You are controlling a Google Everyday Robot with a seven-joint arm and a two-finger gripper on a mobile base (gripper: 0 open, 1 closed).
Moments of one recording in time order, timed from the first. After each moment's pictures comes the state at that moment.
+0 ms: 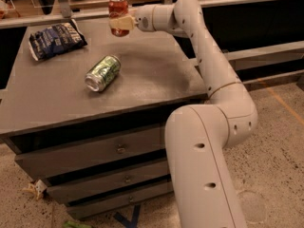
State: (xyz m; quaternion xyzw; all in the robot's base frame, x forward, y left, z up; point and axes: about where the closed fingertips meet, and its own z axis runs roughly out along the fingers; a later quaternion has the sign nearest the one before) arm 0.882 0.089 0.914 -0.40 0.64 0.36 0.54
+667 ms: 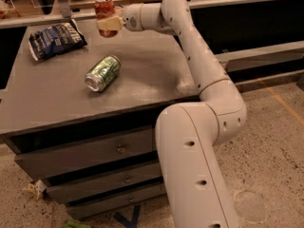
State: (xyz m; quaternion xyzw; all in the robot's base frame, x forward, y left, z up) arm 0.871 0.134 0.917 -0.43 0.63 0.37 0.53
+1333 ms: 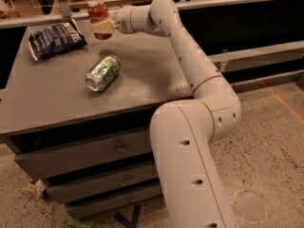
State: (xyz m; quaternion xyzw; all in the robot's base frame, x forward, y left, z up) arm 0.885 0.160 0.902 -0.44 0.63 0.33 0.54
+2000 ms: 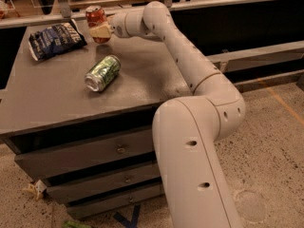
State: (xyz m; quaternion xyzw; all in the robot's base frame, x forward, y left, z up) arm 0.895 0.168 0.884 -0.43 0.65 0.30 0.55
